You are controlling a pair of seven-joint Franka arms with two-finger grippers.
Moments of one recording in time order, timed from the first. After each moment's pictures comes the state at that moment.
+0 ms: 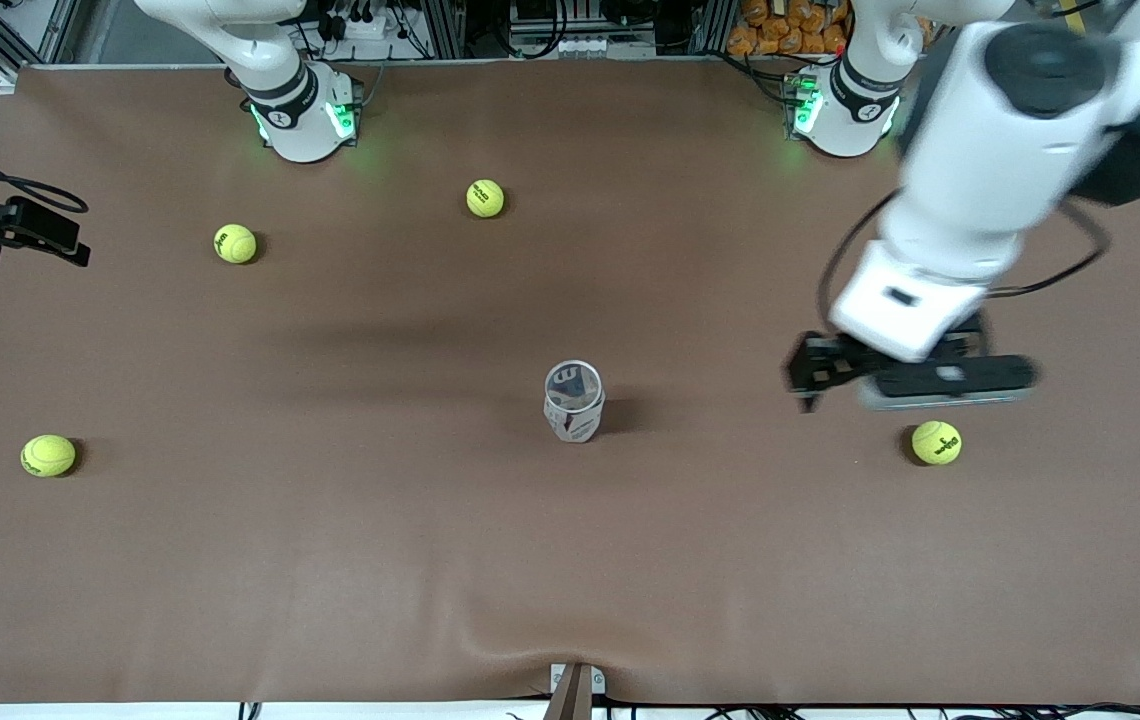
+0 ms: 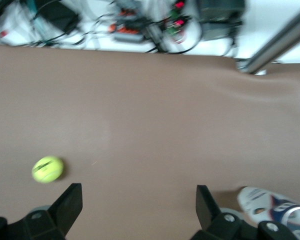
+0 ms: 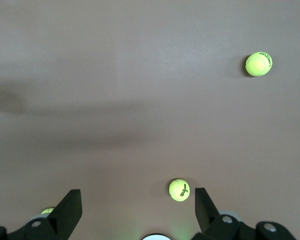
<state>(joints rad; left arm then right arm) -0.37 0.30 0.02 -1.31 0.12 1.83 -0.47 0.00 0.06 -0.02 -1.43 0.01 1.40 0.03</state>
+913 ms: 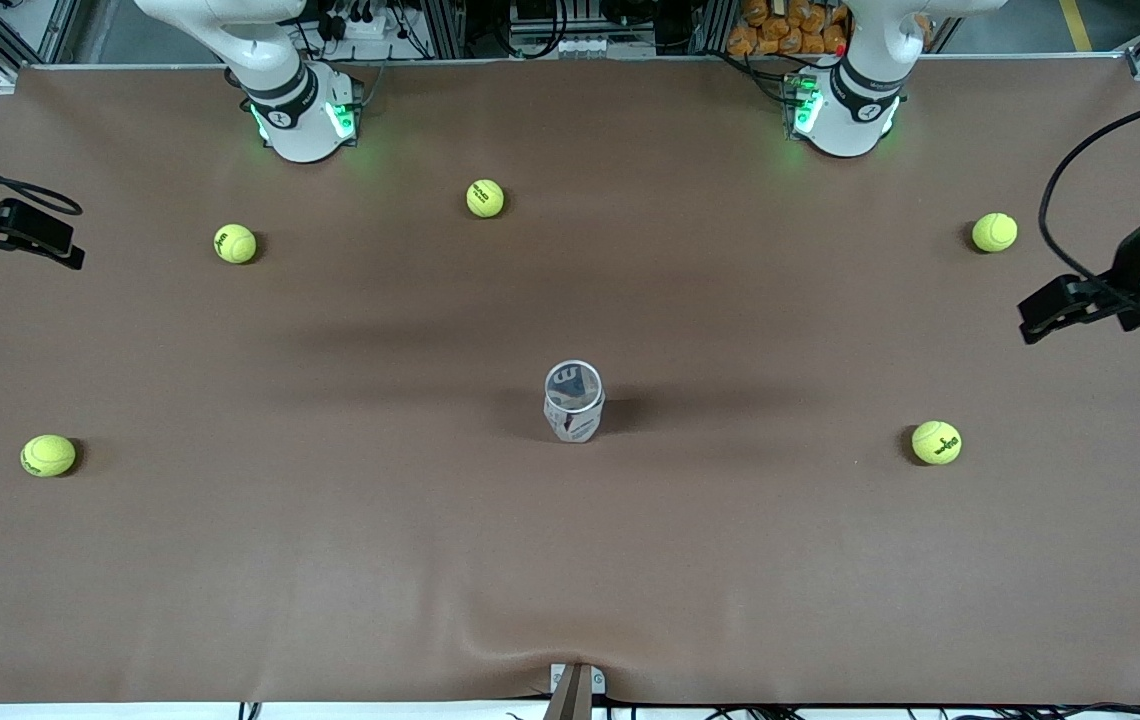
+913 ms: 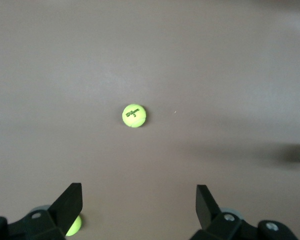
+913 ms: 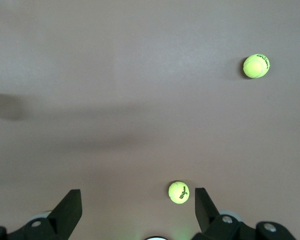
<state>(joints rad) -0.10 0.19 0.02 -1.32 0.07 1.54 -0.16 0.00 0.06 -0.03 -1.43 0.01 1.41 0.03</state>
